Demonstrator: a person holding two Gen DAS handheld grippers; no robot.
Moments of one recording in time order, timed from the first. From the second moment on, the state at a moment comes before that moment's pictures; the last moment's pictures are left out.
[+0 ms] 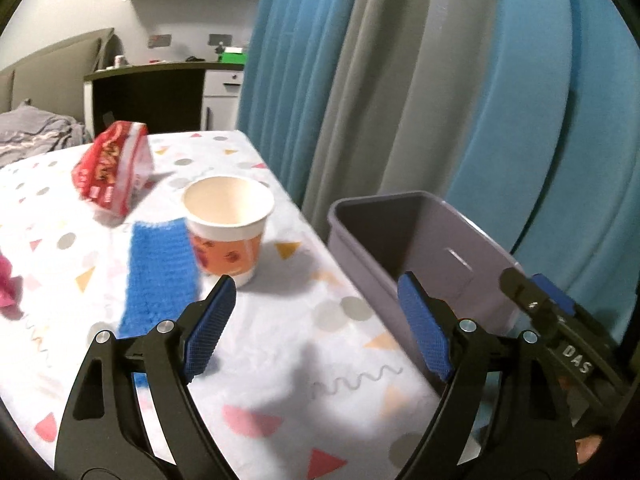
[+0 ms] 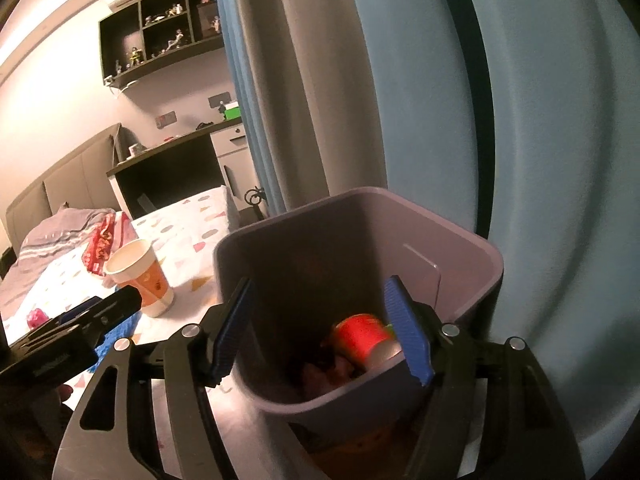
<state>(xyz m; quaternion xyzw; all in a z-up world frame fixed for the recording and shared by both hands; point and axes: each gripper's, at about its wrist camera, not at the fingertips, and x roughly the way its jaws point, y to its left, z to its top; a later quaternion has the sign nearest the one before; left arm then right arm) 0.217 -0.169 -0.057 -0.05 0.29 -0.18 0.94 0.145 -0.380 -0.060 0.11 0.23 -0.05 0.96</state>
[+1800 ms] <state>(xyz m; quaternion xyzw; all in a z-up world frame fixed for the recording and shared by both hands) 0.193 0.113 -0.063 -0.10 0.31 0.09 0.94 0.152 -0.181 -0.048 0.05 0.25 0.11 0.96</state>
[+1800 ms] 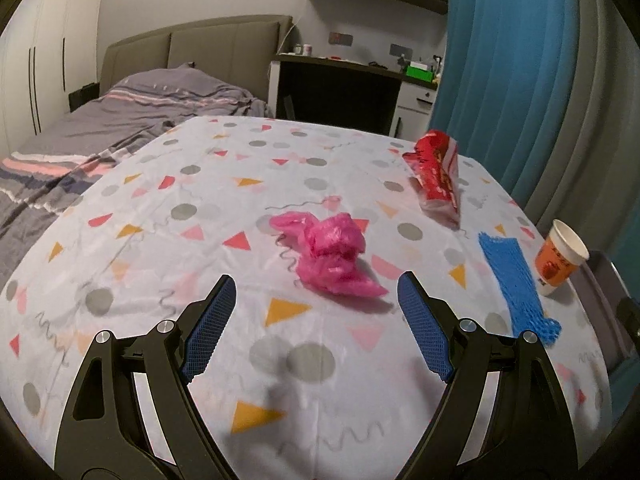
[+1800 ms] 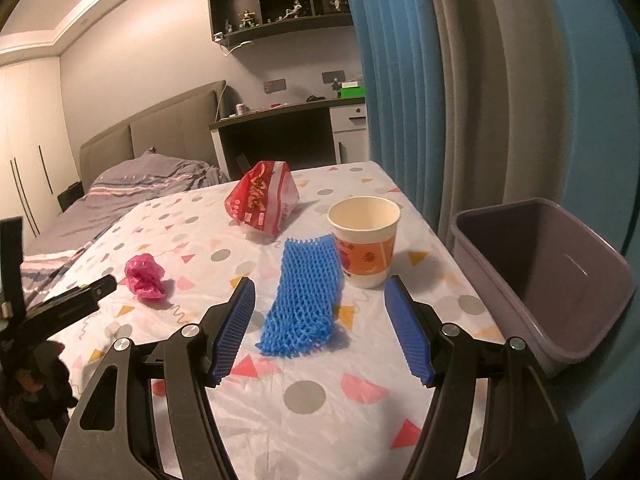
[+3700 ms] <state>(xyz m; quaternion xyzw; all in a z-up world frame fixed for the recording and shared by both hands) 0.200 0.103 -0.047 -0.09 0.27 0.03 0.96 0.215 -0.135 -0.090 -0.01 0.38 0.14 0.92</state>
